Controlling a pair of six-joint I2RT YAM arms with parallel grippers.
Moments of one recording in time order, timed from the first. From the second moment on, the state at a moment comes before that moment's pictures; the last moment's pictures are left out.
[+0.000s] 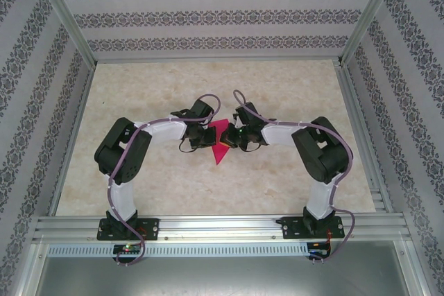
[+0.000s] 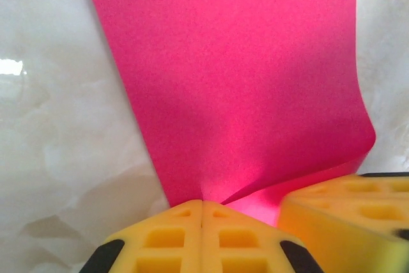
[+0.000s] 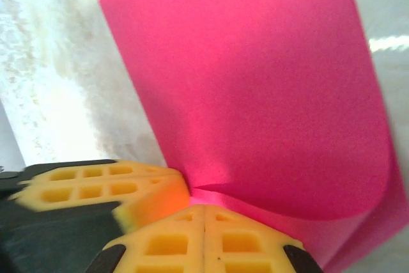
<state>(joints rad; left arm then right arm) -0.59 1.92 1.16 -0.41 0.27 -0.72 0.55 1.86 0.97 -0.05 -0.49 0.90</state>
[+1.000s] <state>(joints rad) -0.61 1.94 1.22 -0.49 0.22 -0.70 0.51 1.86 0.91 -0.04 -0.50 0.83</state>
